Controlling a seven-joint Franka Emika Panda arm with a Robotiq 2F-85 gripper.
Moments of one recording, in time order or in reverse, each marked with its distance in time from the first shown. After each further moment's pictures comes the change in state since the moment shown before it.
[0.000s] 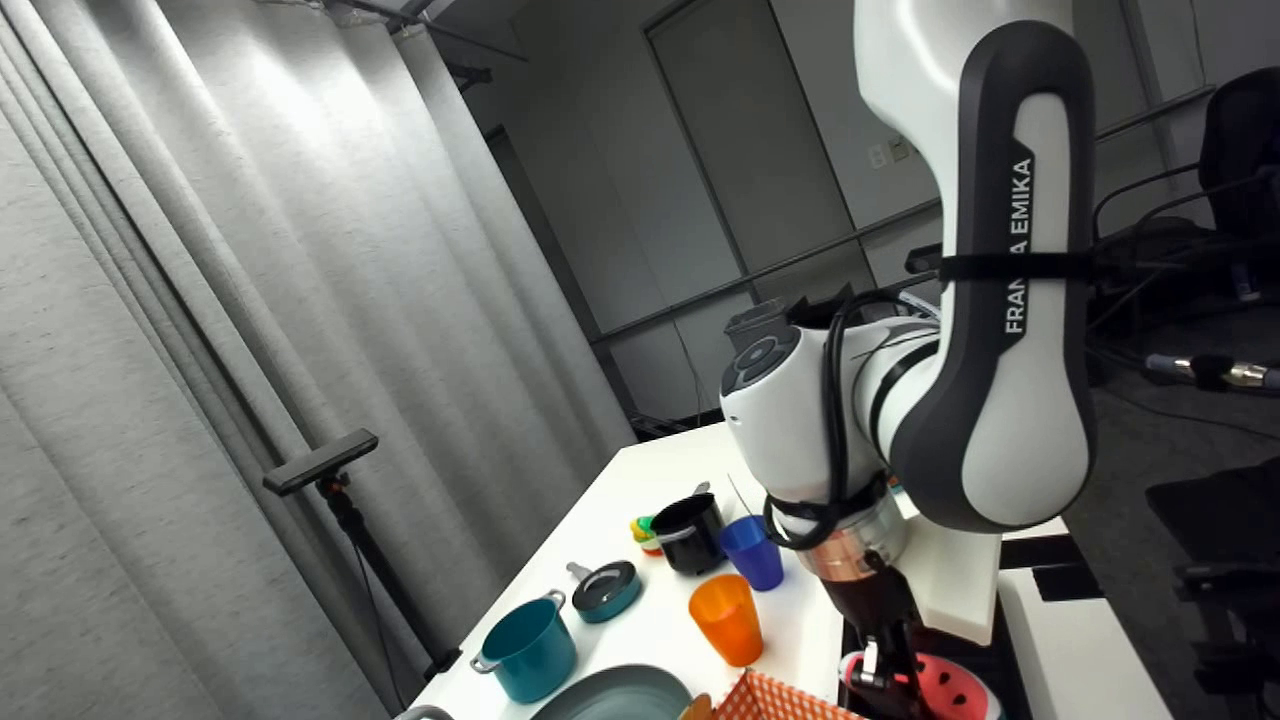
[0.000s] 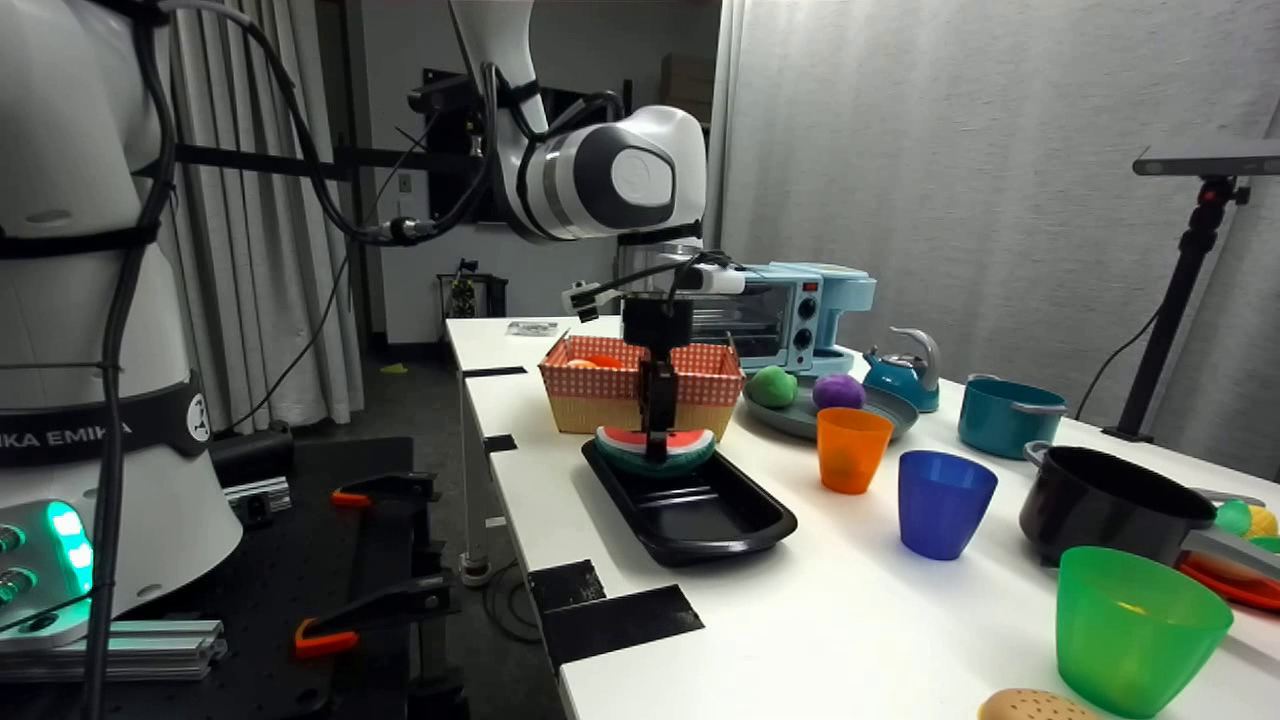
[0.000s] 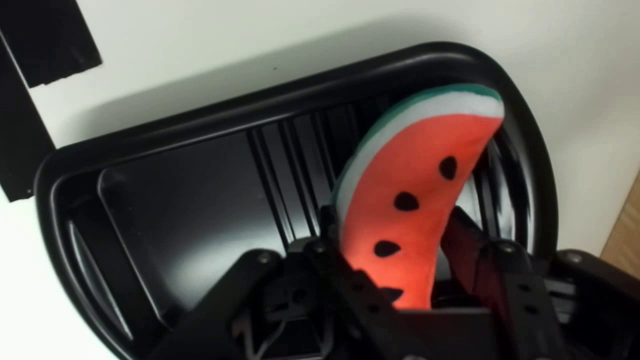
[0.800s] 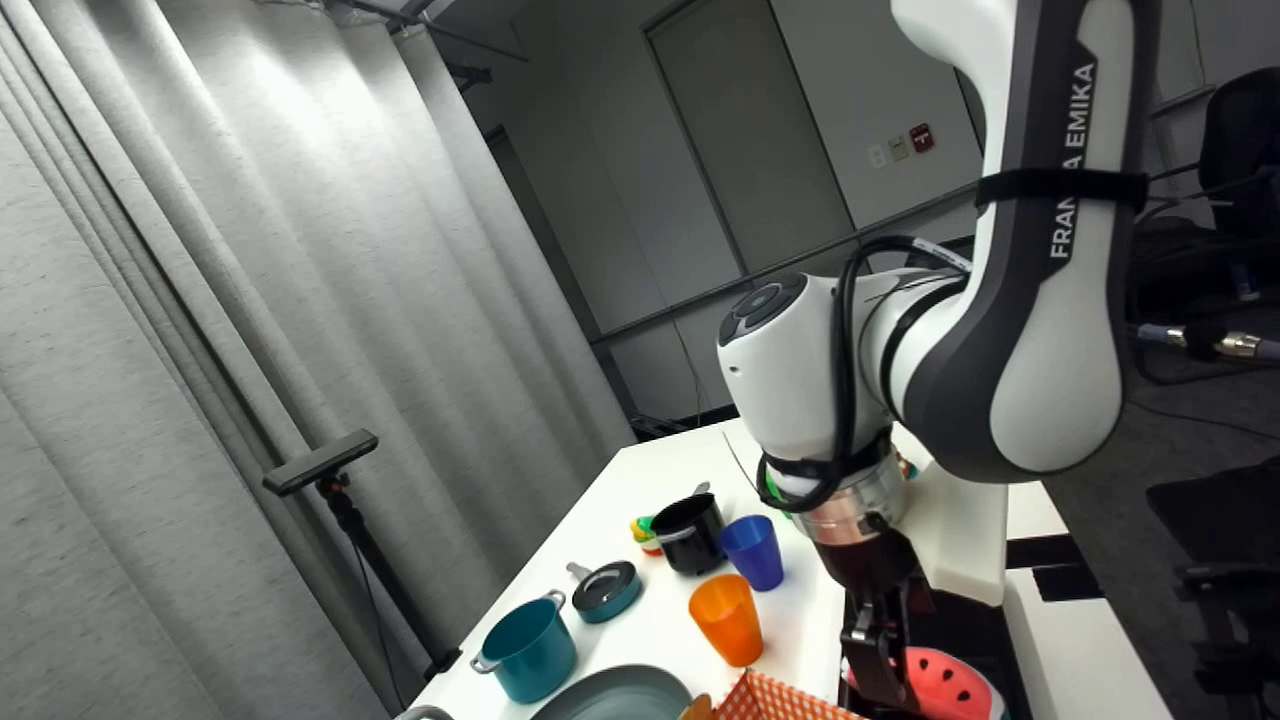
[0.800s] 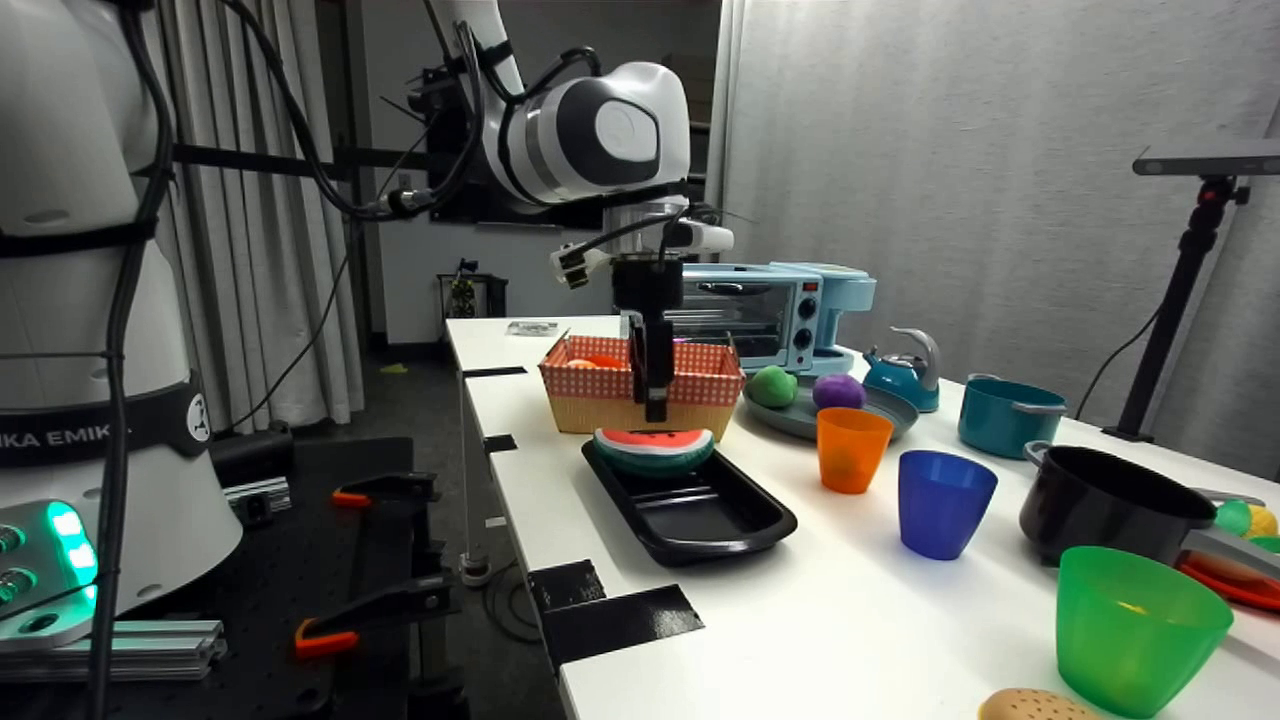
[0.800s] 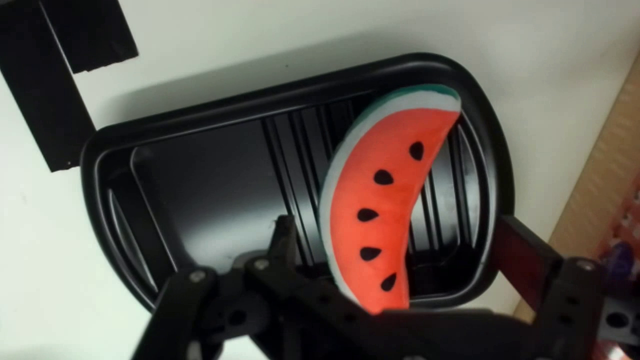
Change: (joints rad) arm -0.011 -0.124 0.033 -0.051 -0.025 -0.040 0.000
